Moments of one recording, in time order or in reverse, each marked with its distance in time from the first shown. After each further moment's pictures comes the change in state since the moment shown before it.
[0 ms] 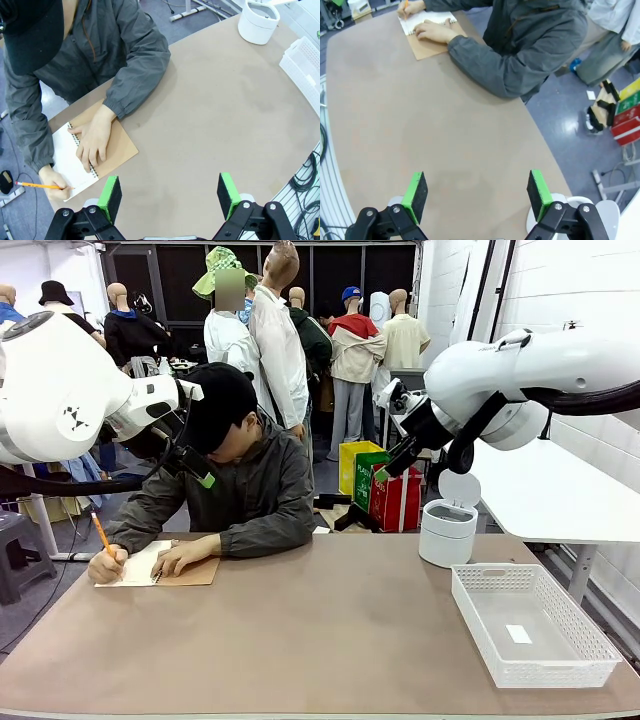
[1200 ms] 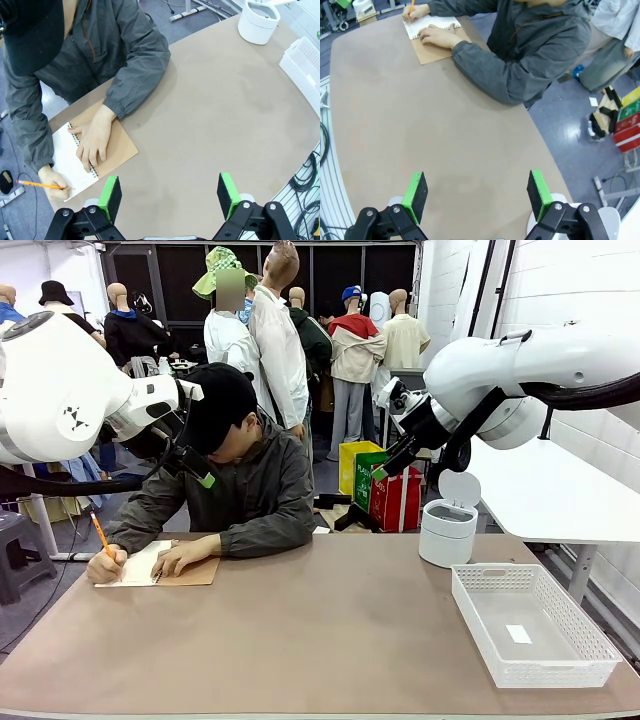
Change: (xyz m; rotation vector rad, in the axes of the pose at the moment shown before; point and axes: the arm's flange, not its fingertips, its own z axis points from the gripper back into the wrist) left arm 0.000 0.000 0.000 0.000 0.000 0.000; right arm 0.000 0.000 -0.002 0.016 -0.019 0.012
